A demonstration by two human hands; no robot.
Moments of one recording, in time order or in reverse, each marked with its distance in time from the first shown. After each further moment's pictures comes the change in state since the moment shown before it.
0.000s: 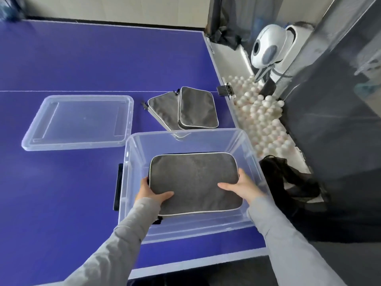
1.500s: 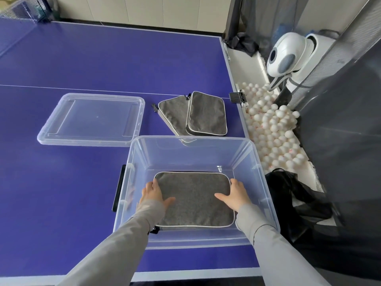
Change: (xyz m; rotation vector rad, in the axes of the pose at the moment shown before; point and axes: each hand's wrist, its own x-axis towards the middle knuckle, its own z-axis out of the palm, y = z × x) left_hand 0.031 -0.015 0.025 0.654 0.043 0.158; right_hand 0.030 0.002 0.023 -0.542 0.050 -0.104
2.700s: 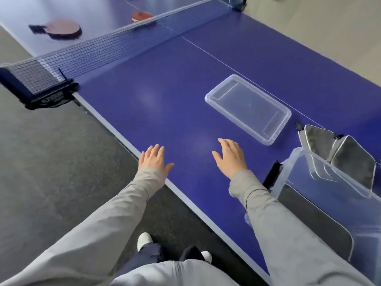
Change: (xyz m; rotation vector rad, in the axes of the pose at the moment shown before) left_hand -0.139 -0.334 -0.138 0.012 0.337 -0.406; right_hand -0.143 -0.341 0.201 -0.475 -0.002 -0.991
